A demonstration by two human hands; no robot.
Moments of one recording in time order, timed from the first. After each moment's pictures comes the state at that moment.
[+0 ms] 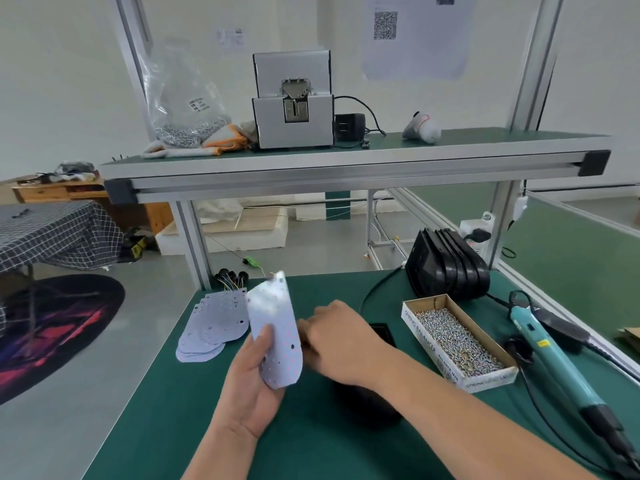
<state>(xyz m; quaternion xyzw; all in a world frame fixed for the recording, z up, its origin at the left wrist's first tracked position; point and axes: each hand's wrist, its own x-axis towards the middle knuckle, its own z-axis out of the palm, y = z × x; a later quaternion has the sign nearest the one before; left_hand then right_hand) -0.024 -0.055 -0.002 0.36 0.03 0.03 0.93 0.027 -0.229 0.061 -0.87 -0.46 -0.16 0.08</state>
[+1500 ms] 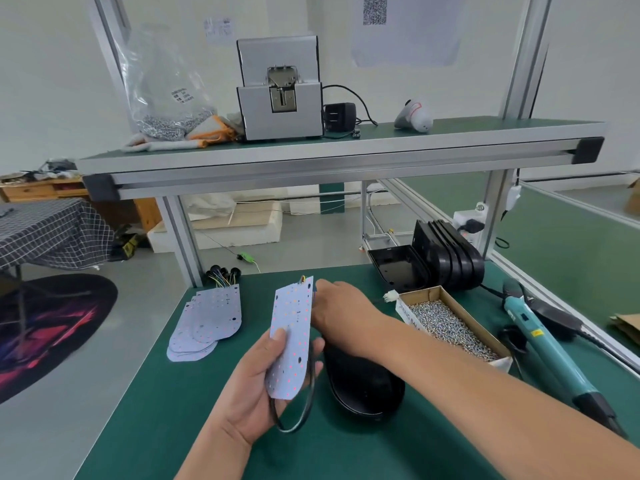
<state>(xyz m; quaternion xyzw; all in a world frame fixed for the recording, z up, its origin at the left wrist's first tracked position) -0.036 -0.070 0.007 0.38 0.03 -0.10 0.92 0.068 -0.237 0.060 -0.87 -0.44 -0.18 -0.10</state>
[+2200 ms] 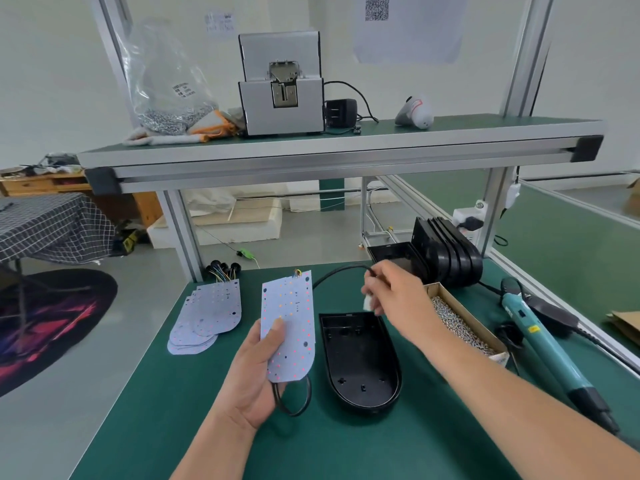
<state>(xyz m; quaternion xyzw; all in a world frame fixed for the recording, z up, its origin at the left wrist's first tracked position) -0.030 -0.072 0.005 0.45 0.04 -0.01 0.89 0.080 -0.321 0.039 -0.82 -0.14 -0.11 0.54</state>
